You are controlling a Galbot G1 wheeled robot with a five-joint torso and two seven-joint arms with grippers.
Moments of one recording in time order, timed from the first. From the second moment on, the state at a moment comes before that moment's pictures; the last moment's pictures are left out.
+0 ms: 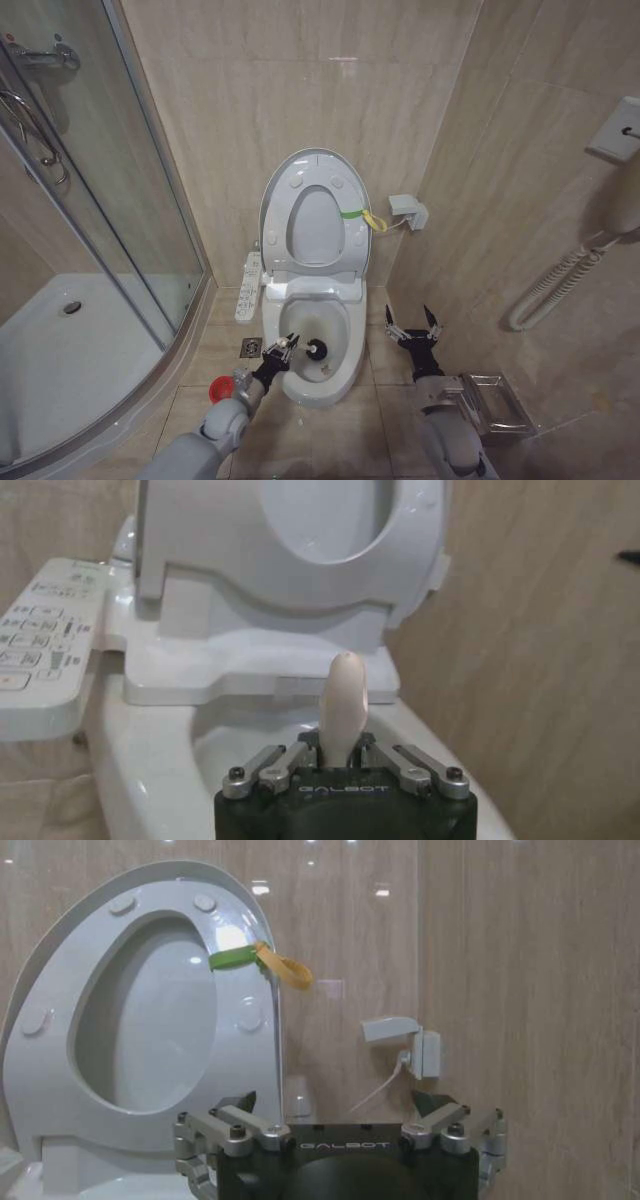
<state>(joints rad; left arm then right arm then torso) 0.88 -1.05 0.26 -1.38 -0.73 -0.25 0.08 -1.33 1.36 0.49 1.76 0.19 0.28 0.12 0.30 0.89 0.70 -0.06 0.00</state>
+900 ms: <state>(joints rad) 0.94 -0.88 0.29 -1.55 -0.83 -0.09 -0.11 -1.33 1.36 0.49 1.76 0.19 0.28 0.12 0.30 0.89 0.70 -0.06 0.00</state>
